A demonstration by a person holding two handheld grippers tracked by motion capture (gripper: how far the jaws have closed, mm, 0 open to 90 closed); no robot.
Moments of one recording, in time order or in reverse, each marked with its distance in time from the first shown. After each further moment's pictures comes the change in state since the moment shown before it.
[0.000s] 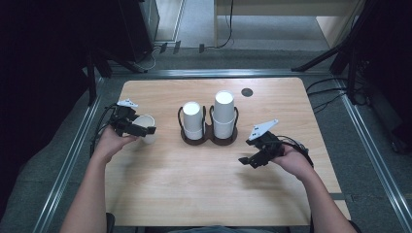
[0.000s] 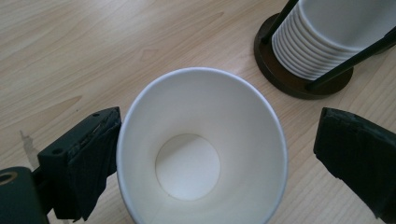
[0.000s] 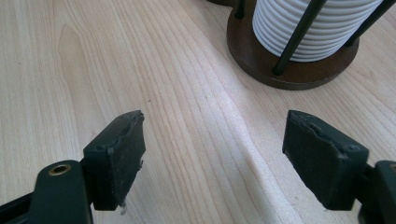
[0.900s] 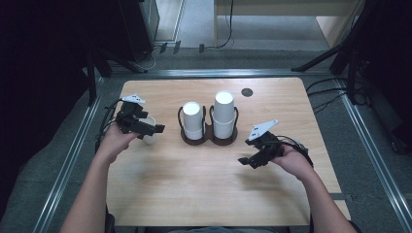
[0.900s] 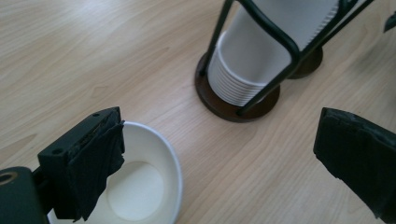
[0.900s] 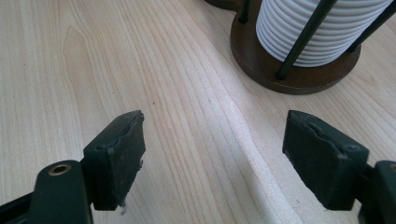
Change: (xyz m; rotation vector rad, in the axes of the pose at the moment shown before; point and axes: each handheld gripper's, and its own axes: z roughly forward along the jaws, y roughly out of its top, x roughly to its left) left arm -0.044 0.026 -0.020 -0.040 -0.081 0.049; right arm 0.002 0.002 -0.002 -0.006 0.003 -0.013
